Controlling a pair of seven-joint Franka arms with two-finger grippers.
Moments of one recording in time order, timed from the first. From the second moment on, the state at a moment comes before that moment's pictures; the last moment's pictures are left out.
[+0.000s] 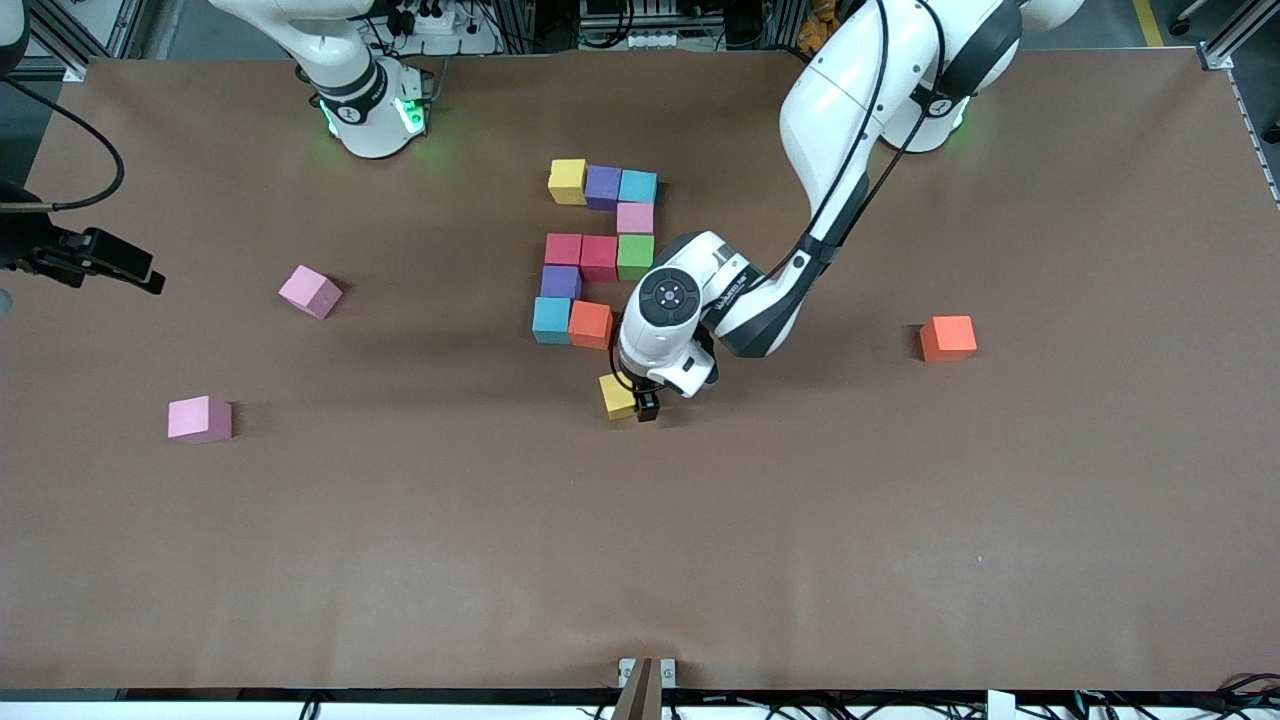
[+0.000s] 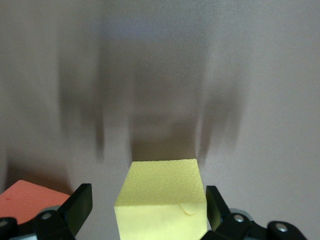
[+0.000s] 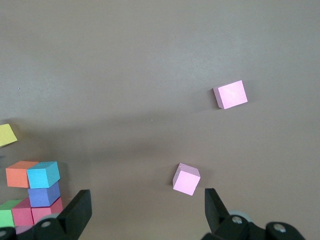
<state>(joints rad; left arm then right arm) -0.66 0.91 -0.15 -1.32 -0.01 2.32 -2.50 -0.04 0.02 -0.03 -1.59 0.05 1.57 0.05</state>
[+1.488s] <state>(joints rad) -0.66 0.91 -0.15 -1.32 -0.01 2.35 -2.55 -0.04 0.02 -0.03 -1.59 0.05 1.57 0.05</state>
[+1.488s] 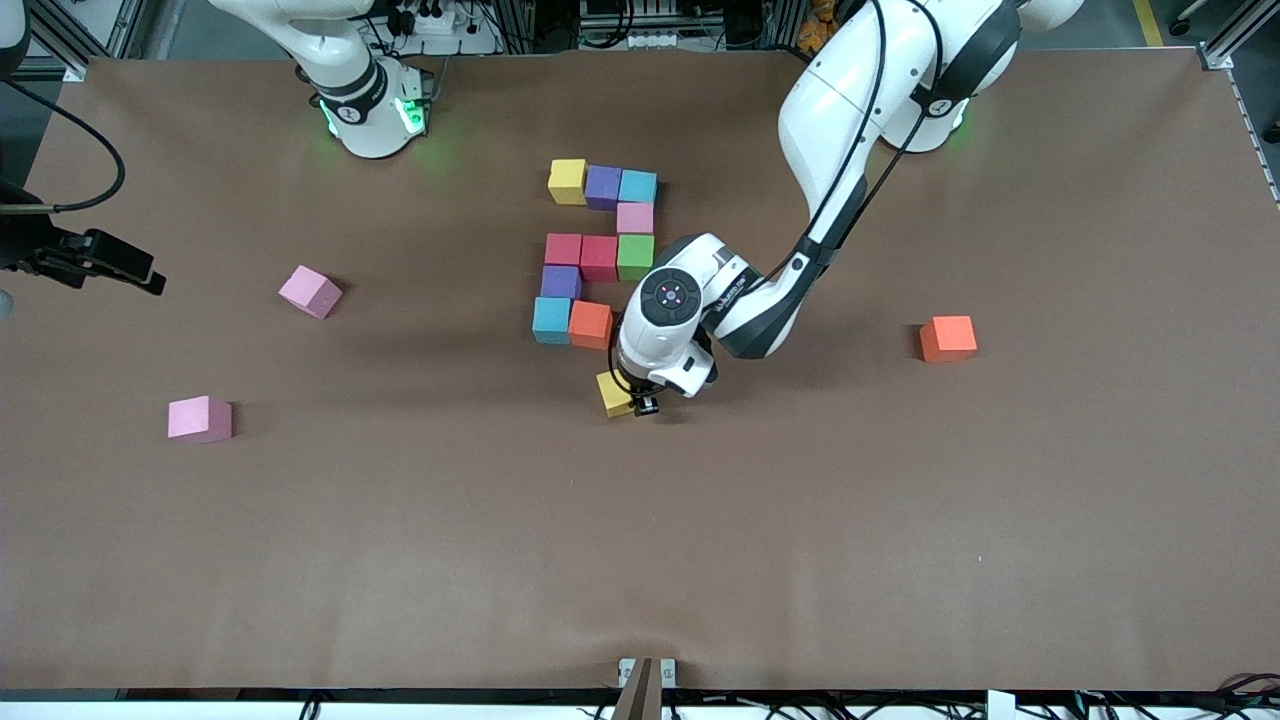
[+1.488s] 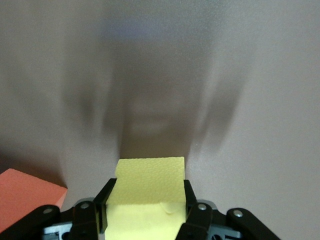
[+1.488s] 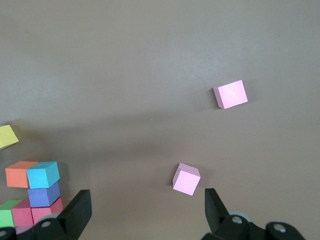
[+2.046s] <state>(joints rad) -0.66 0.88 -0.15 -1.31 -0.01 2.32 -2.43 -0.04 0.02 -0.03 -1.59 0.05 1.57 0.05</state>
